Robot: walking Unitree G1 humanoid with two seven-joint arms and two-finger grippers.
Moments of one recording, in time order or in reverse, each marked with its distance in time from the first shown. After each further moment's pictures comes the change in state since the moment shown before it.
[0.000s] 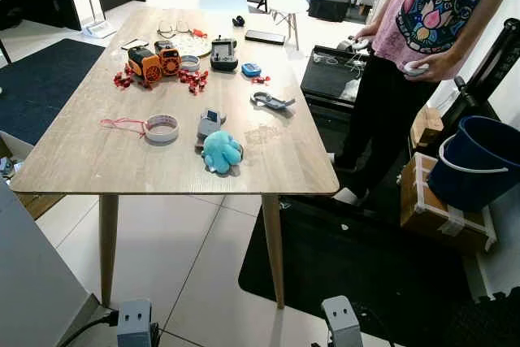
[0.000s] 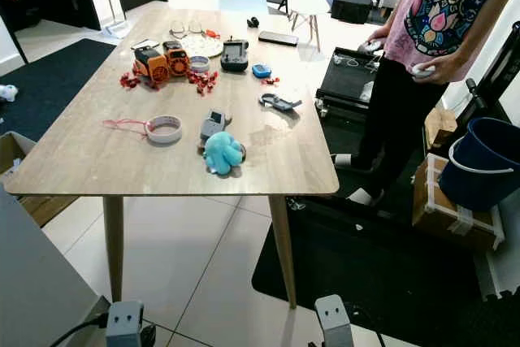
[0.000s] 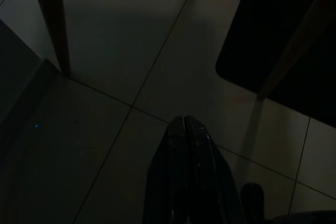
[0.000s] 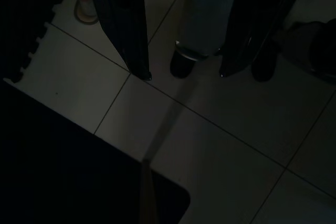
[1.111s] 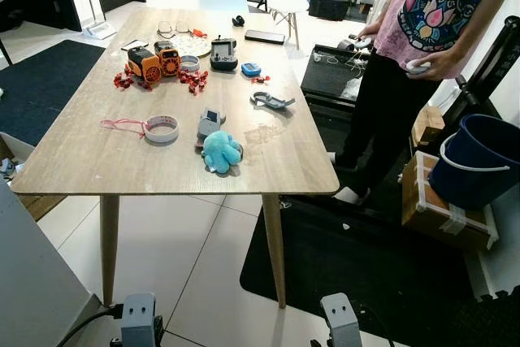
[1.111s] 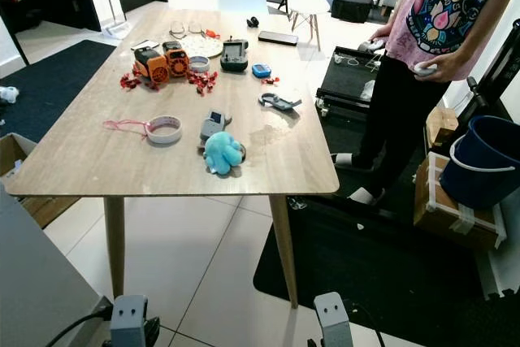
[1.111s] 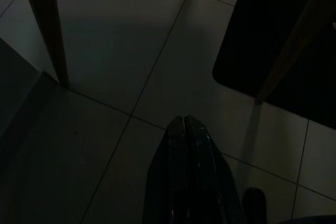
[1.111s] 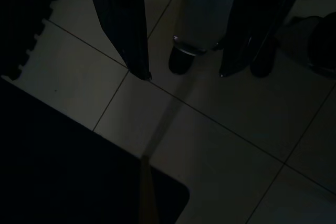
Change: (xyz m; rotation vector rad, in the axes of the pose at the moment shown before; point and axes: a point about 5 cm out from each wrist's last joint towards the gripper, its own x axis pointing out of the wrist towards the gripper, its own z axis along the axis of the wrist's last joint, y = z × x) left arm 0.005 -0.004 0.007 0.024 -0.021 -0.027; right arm 0.001 0.001 0.004 0.002 -0.010 -0.008
